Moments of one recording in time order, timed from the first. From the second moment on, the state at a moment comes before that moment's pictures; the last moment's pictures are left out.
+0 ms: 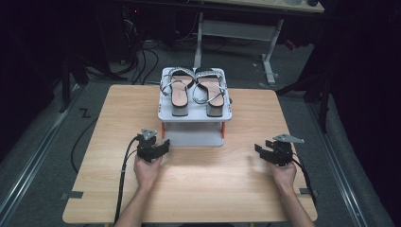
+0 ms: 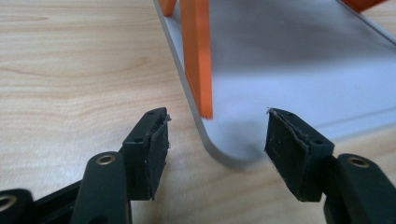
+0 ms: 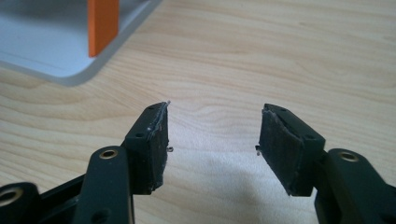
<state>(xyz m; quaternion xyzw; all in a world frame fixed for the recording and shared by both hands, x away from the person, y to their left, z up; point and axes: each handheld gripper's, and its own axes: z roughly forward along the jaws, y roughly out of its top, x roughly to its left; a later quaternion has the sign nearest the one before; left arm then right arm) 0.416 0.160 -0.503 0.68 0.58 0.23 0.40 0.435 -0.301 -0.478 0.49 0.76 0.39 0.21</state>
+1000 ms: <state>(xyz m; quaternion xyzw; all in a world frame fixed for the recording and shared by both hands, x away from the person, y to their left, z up) 0.368 0.181 -0.506 0.70 0.58 0.24 0.35 0.425 -0.303 -0.501 0.48 0.78 0.33 0.21</state>
